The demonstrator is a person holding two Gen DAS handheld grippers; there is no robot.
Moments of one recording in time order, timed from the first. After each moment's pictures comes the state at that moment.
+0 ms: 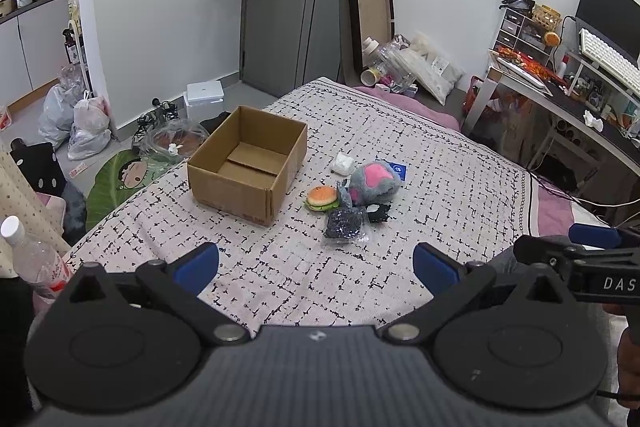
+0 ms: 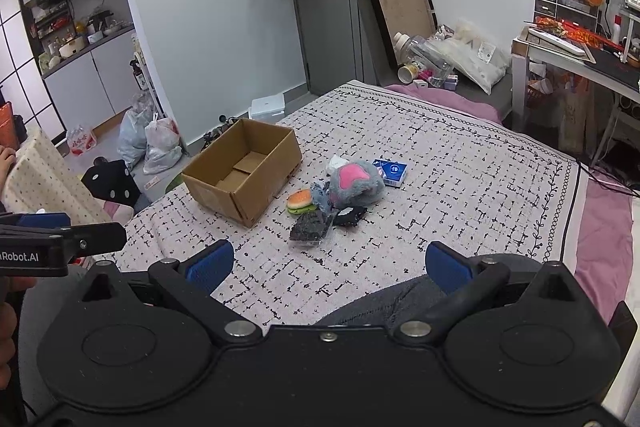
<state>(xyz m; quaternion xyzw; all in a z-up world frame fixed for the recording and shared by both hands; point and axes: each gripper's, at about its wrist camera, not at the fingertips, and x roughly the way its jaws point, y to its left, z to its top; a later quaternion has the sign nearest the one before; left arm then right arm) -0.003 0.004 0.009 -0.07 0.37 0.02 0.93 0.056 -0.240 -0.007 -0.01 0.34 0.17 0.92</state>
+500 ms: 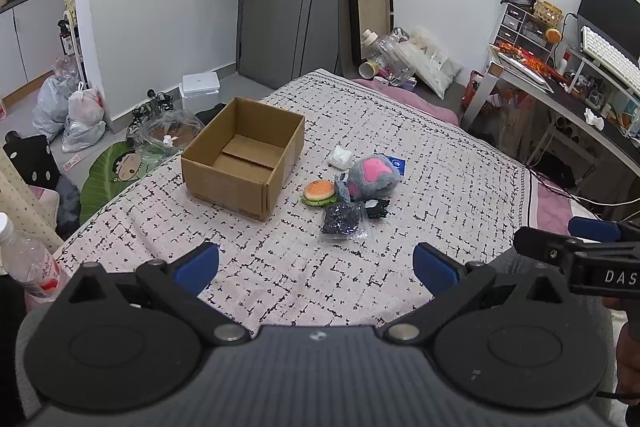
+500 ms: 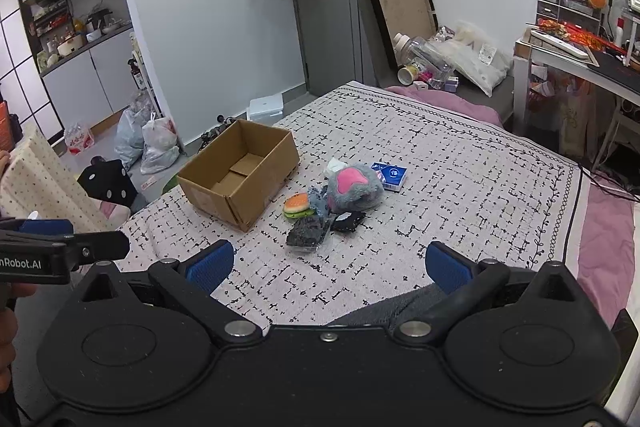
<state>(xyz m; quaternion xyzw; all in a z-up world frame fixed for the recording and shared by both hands) 0.011 0.007 0.000 -0.09 0.38 0.01 0.92 0.069 -0.236 -0.011 -0.01 0.34 0.17 0.92</state>
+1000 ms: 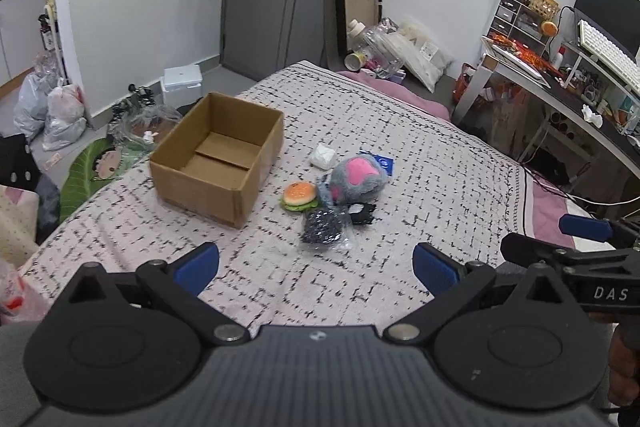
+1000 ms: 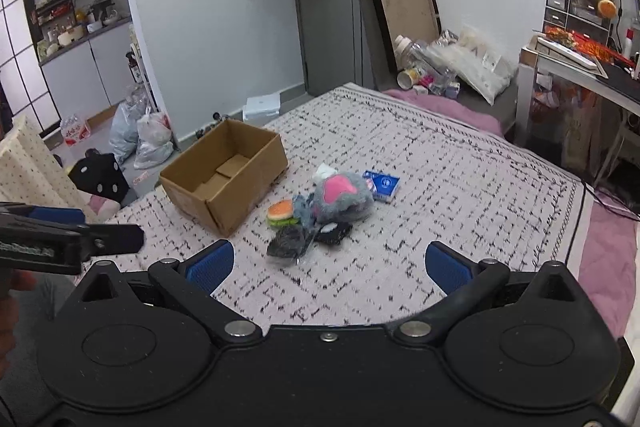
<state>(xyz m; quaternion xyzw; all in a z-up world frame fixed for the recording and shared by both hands) 0.053 -0.009 -0.021 -0.10 0.38 -0.01 0.92 0.102 -0.247 -0.022 -0.03 0.33 0.17 0.93</state>
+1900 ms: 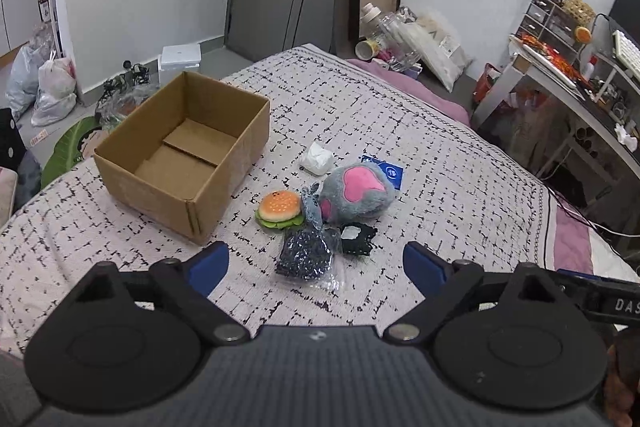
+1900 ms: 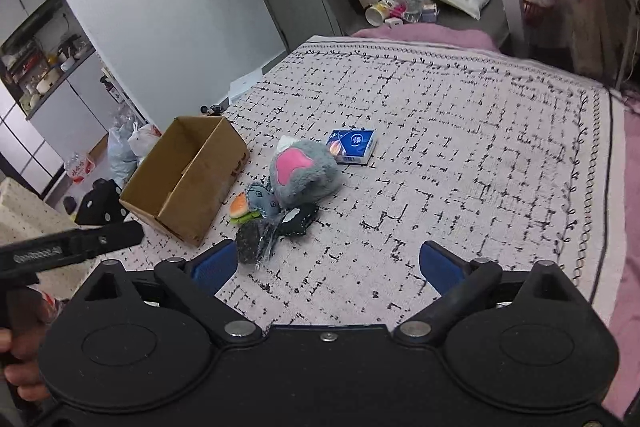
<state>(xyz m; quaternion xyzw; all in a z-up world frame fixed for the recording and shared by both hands) 0.148 -0.031 -0.079 -0.13 0.40 0.01 0.91 0.200 -0.308 -0.092 0.10 0.42 0.17 0.89</state>
